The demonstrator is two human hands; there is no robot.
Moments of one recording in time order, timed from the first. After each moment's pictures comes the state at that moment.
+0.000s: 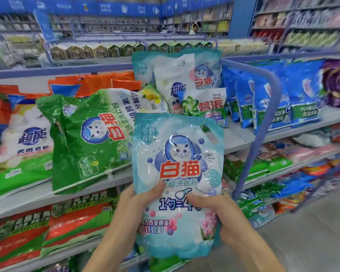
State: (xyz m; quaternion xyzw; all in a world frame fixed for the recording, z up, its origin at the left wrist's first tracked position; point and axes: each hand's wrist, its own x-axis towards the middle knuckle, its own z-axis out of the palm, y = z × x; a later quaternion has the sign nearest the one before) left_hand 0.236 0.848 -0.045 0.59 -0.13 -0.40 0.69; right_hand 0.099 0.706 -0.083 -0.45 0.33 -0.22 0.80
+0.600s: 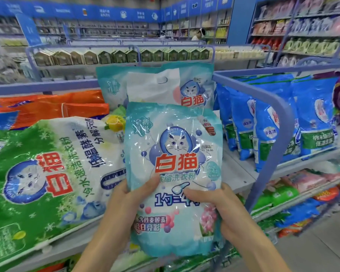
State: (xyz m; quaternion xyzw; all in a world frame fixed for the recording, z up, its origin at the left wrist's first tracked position) left_hand 0.291 0.690 -0.019 0.58 -0.15 -0.35 0.72; right_hand 0.155 0.540 -0.046 -0.51 0.28 -0.20 0.79
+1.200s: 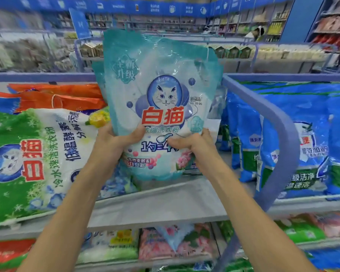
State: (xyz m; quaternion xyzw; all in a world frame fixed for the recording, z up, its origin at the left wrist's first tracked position) left_hand 0.337 0.590 0.021 0.60 -0.26 -0.11 0.75; right_hand 0.242 0.409 0.016 -0.60 0.14 -0.21 0.76
